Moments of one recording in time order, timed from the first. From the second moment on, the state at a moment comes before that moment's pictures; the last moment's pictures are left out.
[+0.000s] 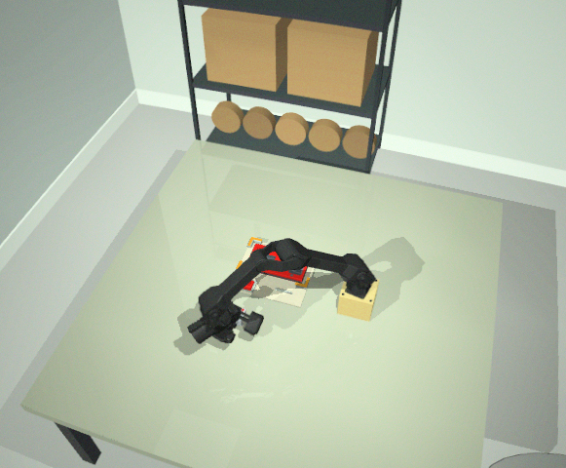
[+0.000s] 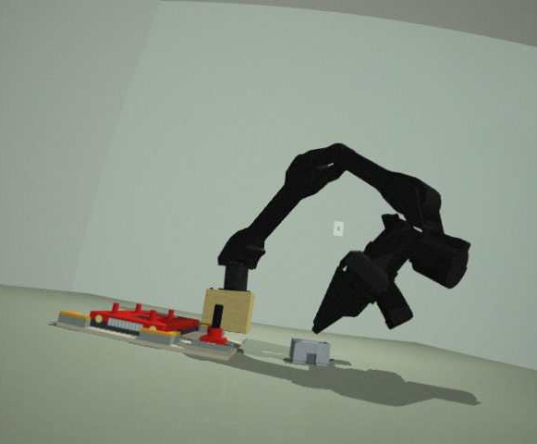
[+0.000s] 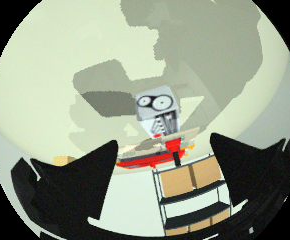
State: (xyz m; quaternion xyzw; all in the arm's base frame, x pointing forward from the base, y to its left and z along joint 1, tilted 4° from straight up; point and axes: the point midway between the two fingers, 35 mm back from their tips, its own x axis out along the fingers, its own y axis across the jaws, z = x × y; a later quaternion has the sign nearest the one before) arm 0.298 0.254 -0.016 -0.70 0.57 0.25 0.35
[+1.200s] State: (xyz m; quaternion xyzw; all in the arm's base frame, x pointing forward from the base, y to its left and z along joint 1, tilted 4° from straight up) arm 0.301 0.243 -0.011 -0.29 0.67 -0.03 0.68
